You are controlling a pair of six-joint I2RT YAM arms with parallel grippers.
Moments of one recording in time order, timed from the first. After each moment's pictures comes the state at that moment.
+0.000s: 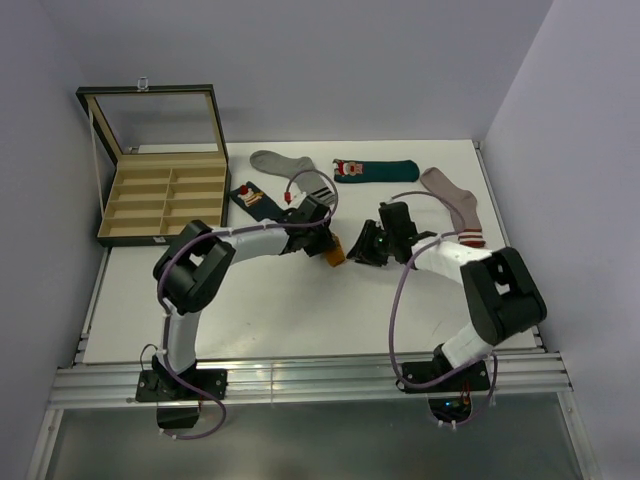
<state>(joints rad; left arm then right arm) -0.75 2.02 1.28 -0.15 -0.10 -1.09 0.37 1.60 0.76 -0.01 -0.30 0.75</state>
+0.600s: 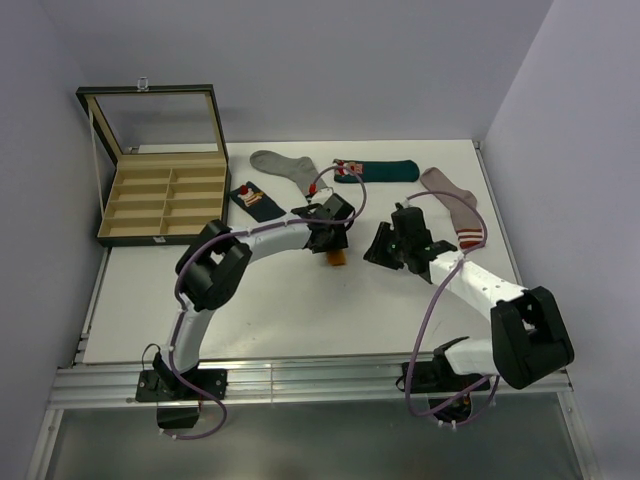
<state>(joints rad) -0.83 2.14 1.55 -0.42 -0.25 -0.89 0.37 1.30 0.68 -0.21 -0.09 0.65</state>
